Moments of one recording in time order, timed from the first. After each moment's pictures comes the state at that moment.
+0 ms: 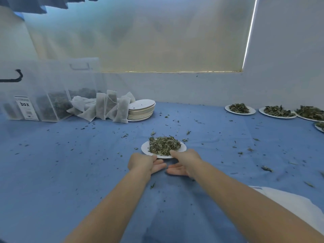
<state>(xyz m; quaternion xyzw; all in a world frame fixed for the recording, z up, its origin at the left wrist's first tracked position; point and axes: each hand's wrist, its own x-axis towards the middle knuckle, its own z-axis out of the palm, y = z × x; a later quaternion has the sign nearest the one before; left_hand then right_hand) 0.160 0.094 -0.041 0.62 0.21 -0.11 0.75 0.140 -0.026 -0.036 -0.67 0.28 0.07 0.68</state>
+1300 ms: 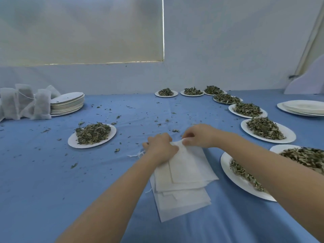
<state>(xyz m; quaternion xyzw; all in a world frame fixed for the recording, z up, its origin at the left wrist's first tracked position) 0.023 -0.091 -0.051 0.93 -0.28 -0.07 0.24 -0.040 -0.231 -0.021 -0.99 0.11 0.02 0.12</state>
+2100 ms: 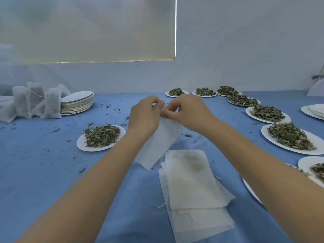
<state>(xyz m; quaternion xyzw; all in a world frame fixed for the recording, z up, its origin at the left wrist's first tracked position) 0.071 -0.053 0.022 0.84 -0.27 0.14 0.44 0.005 -0.171 0.033 -0.94 0.03 -0.25 0.22</state>
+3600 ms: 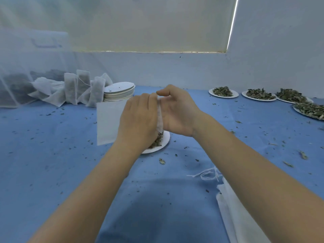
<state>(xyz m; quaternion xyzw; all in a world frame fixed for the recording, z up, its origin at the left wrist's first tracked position) 0.146 0.057 0.001 0.85 -0.32 0.42 0.08 0.128 -0.063 0.035 -0.51 -0.18 0.21 0.82</state>
